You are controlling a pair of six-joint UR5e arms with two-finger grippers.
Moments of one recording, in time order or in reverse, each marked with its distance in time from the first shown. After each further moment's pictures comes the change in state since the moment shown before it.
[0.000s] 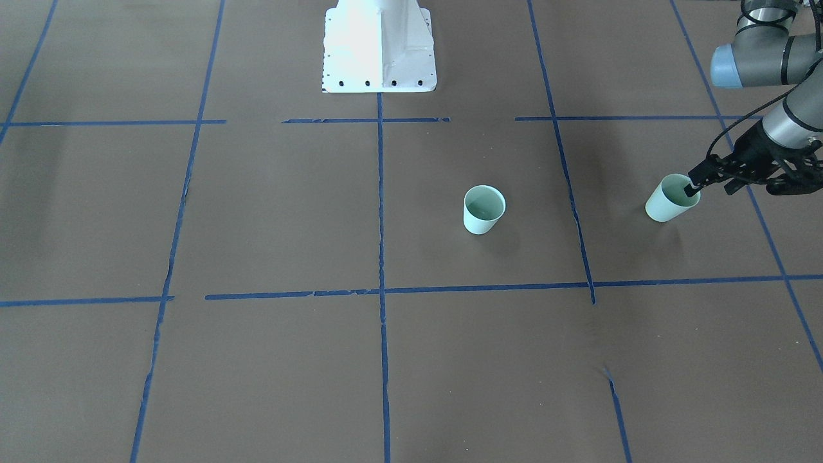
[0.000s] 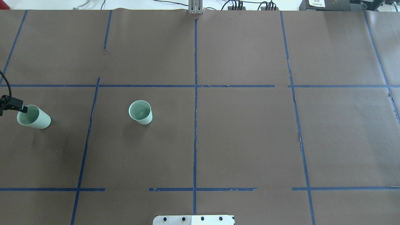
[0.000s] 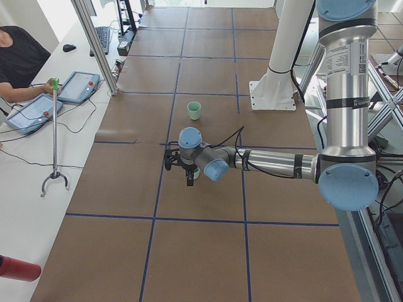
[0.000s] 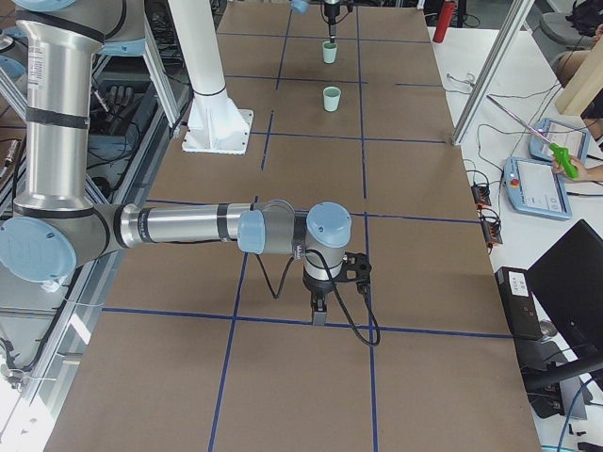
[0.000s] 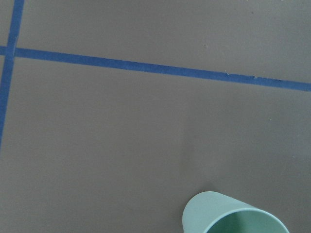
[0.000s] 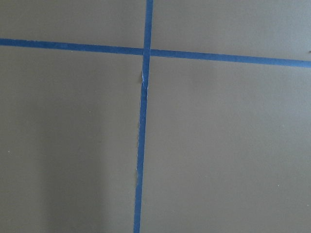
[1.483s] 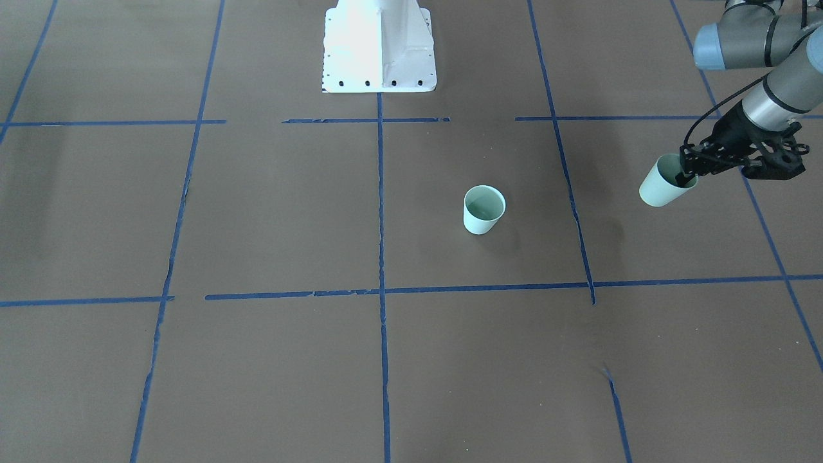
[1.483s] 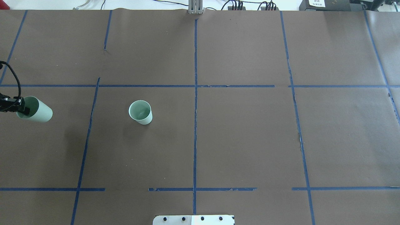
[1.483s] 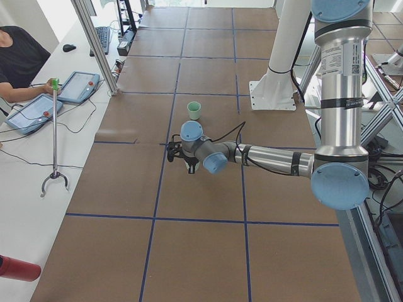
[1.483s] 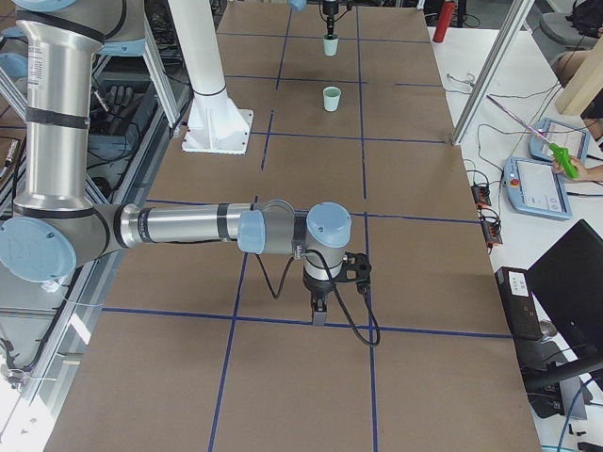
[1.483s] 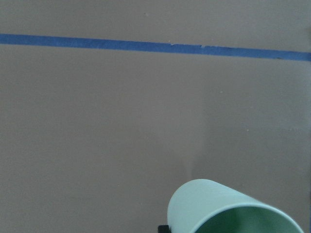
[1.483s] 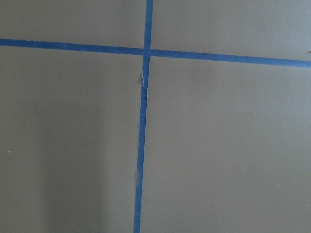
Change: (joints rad) left arm -0.001 -0.010 -0.211 0.203 -0.017 0.010; right arm 0.000 0.000 0.000 0.000 0.000 0.000
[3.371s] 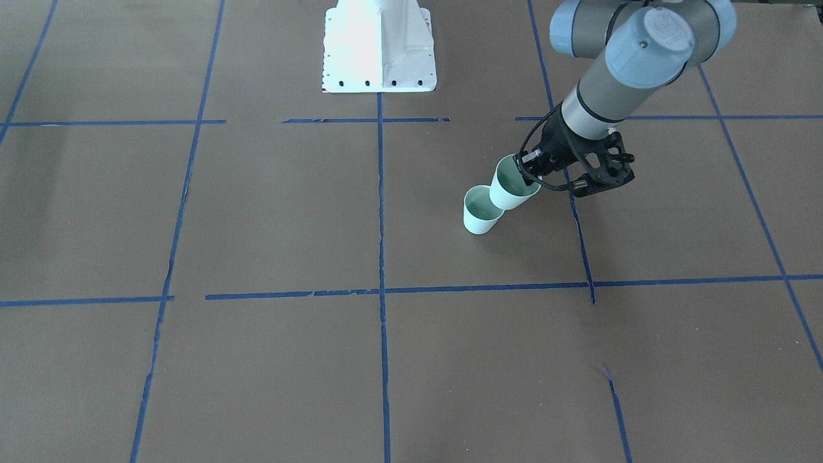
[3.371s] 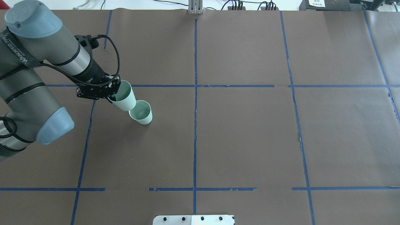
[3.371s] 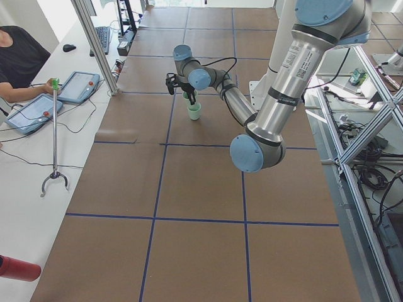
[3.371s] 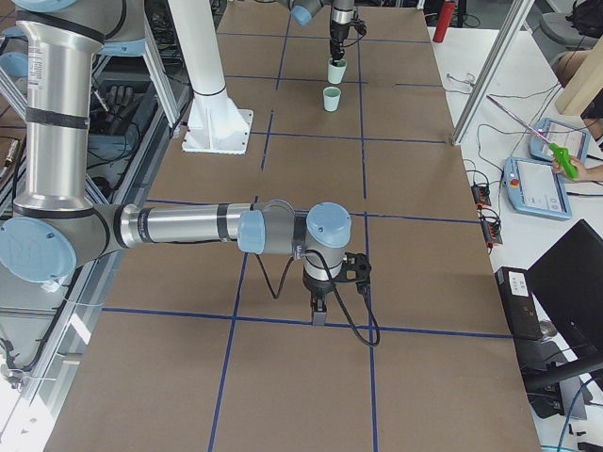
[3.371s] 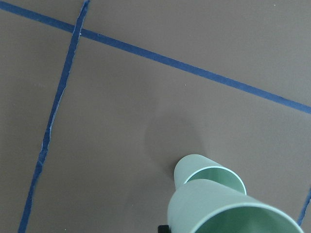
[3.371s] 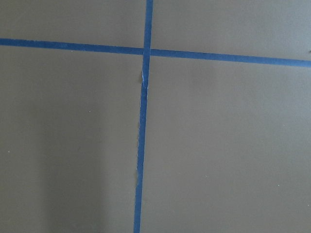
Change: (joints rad) left arm 0.242 -0.549 0.022 0.455 0.037 -0.445; right arm 0.000 0.000 0.000 -0.001 0.000 0.000
